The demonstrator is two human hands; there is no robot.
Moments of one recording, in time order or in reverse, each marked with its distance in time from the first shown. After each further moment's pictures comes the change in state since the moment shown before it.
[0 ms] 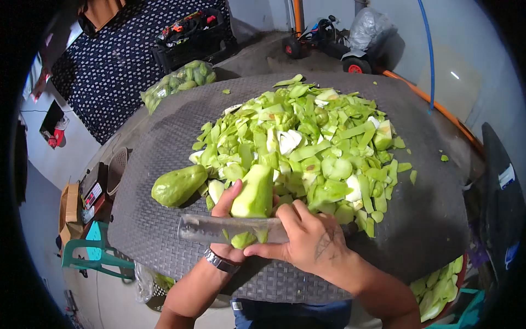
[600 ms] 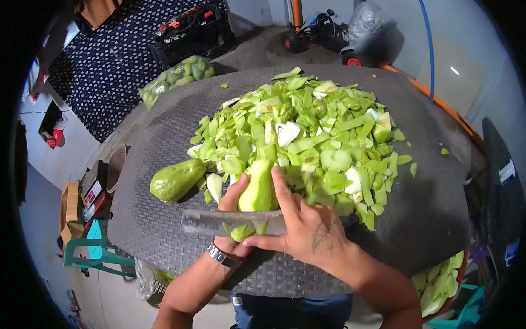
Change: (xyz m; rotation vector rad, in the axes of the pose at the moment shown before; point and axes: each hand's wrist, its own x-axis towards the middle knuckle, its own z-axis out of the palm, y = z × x) left_hand 0.003 -0.009 0.014 -0.031 -0.013 0.030; right_hand 0.003 0.006 0.001 0.028 -0.034 -0.027
